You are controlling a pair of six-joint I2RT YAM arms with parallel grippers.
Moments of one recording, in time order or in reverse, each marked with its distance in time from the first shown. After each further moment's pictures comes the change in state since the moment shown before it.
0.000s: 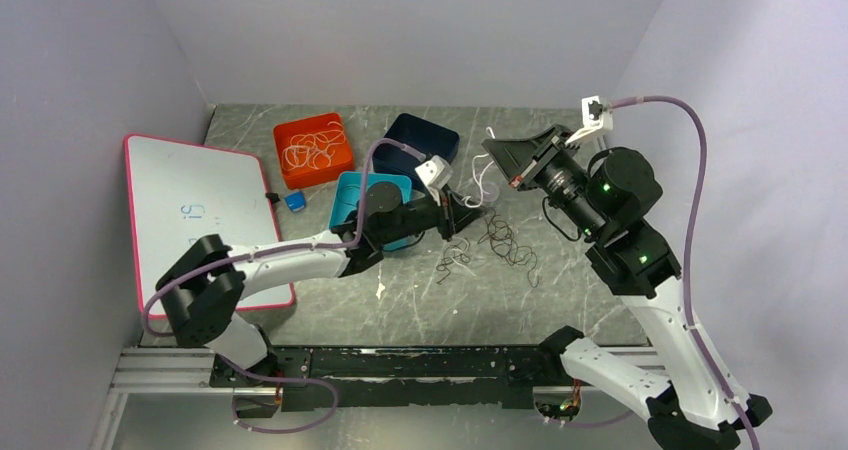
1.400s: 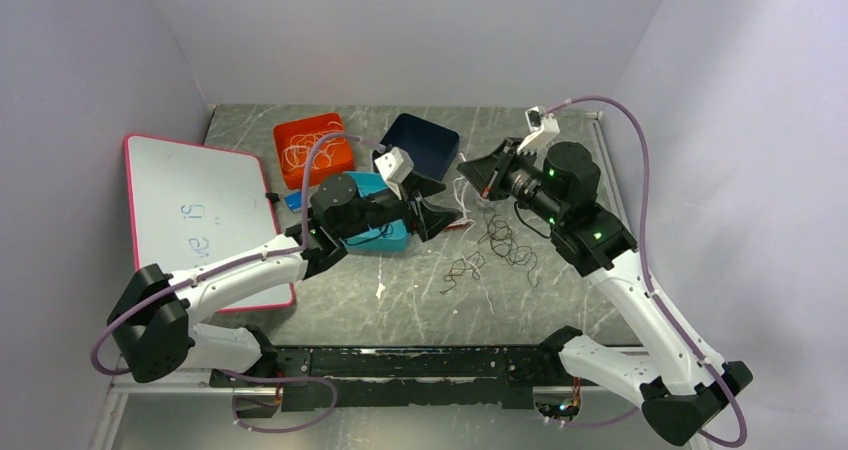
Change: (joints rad) left arm 0.130 -0.273 -0.094 -0.158 0.100 0.076; right arm 0.000 0.099 -0.145 0.007 -0.069 -0.115
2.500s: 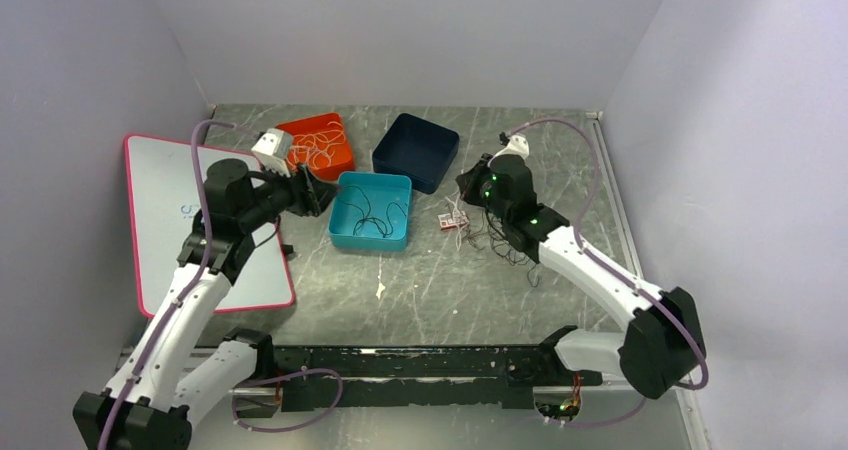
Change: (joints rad) left arm 0.659 -0.430 -0.035 -0.745 0.093 0.018; right arm 0.000 0.276 -0.285 0.340 0.356 0.054
